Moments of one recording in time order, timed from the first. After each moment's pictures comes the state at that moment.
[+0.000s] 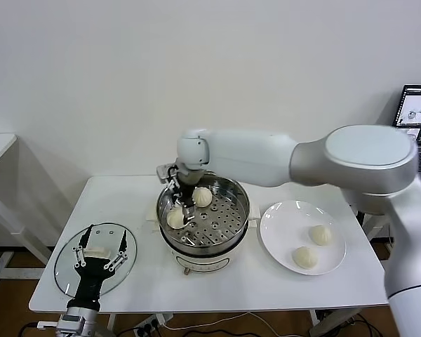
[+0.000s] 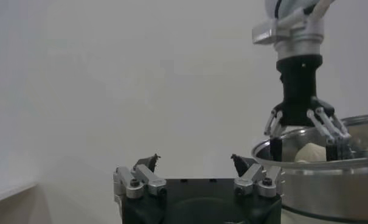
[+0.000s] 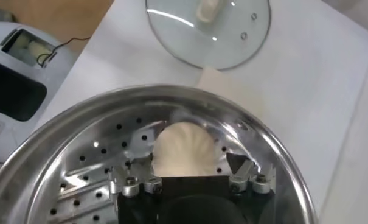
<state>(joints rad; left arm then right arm) 1.65 -1.29 -0.60 -2.03 0.00 -0.25 -0.09 0.65 1.38 -1.44 1.14 0.57 -0.29 -1.03</state>
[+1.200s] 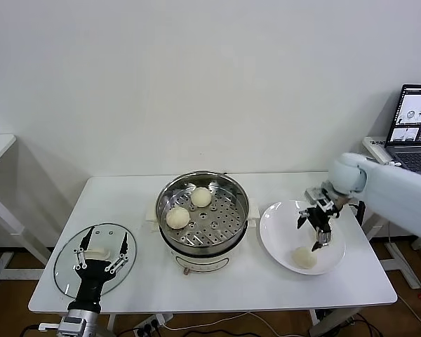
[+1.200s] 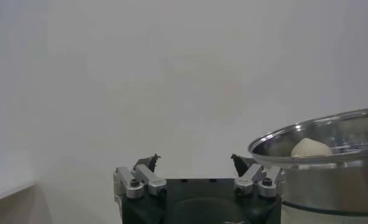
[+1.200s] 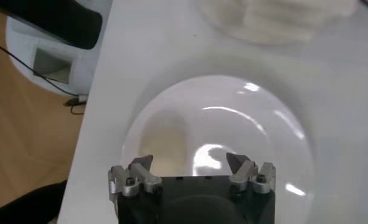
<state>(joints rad) 1.66 -1.29 -0.60 -2.03 0.03 -0.25 -0.09 0.27 0.67 -1.18 1.26 0.13 -0.09 -1.21</state>
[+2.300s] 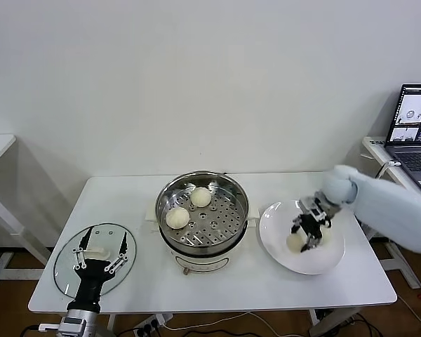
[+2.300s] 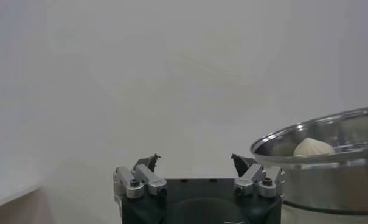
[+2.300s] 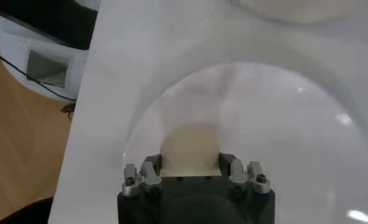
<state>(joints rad) 1.66 -1.29 -0.60 -2.03 0.04 -0.26 -0.10 0.26 0.73 -1.04 1.26 0.06 -0.01 -1.24</state>
